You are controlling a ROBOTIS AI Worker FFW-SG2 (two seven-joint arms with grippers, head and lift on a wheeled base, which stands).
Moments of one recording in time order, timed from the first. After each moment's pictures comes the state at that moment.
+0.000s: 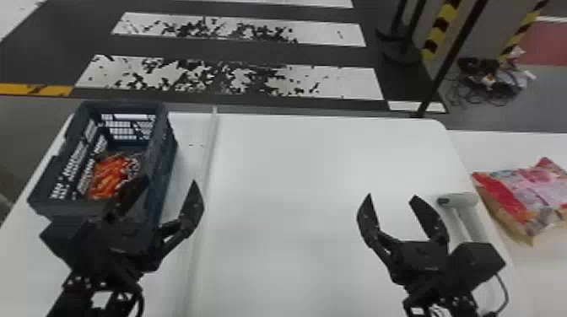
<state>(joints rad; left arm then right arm) 0.58 0.04 0.04 -2.02 0.11 -0.02 -0.23 0.57 -0.12 0.08 -1.85 -0.20 -0.21 -0.02</state>
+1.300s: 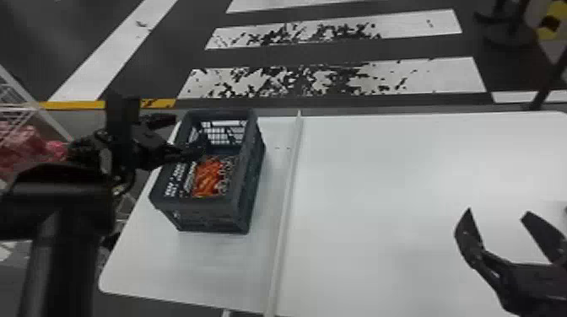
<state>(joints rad) -0.02 0.35 0.30 -1.75 -0.26 0.49 -0.85 0.58 -0.13 0.09 -1.84 -0.20 -0.18 -0.02</state>
